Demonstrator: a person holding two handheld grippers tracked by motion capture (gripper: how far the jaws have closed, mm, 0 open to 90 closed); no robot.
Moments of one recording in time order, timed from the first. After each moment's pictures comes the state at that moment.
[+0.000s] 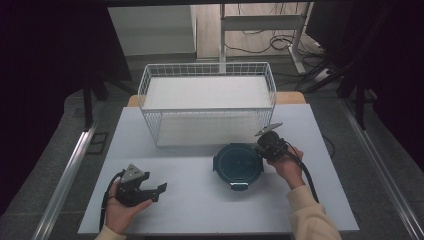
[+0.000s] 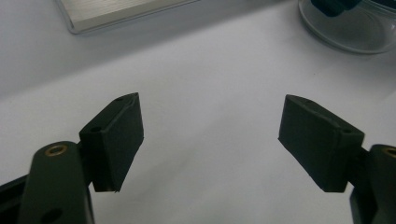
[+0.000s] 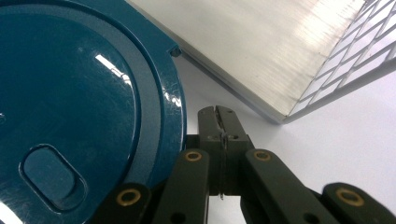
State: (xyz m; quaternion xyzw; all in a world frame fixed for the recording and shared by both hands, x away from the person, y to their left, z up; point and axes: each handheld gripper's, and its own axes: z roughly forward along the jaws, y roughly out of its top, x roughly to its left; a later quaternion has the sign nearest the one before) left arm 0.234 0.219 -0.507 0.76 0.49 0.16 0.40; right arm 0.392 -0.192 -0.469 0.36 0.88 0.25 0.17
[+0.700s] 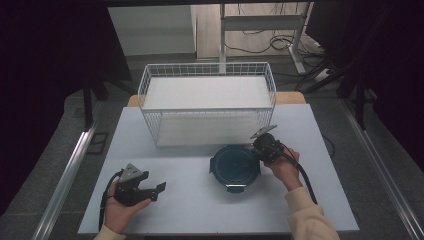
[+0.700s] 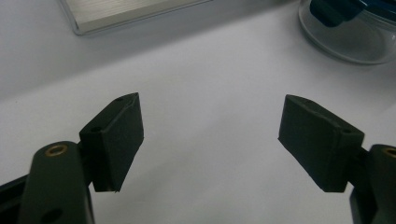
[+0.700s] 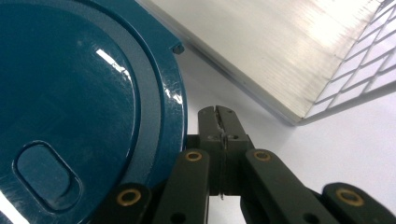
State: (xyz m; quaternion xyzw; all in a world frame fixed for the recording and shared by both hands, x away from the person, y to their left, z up) left arm 0.234 0.222 -0.507 0.76 0.49 0.16 0.40; right arm 0.385 -0.179 -0.470 0.35 0.89 0.24 0.18
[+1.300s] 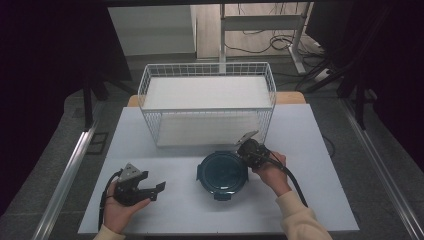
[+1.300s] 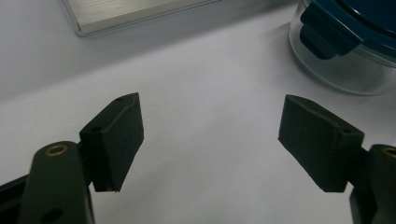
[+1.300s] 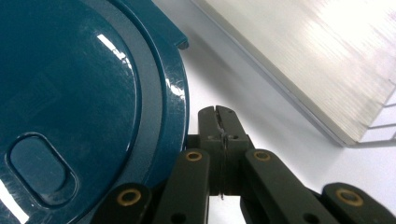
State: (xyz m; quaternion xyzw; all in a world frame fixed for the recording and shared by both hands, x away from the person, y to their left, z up) left arm 0.234 0.223 -0.506 0.76 0.49 0.16 0.40; right arm 0.364 -0.137 -0.471 0.31 0.91 0.21 0.17
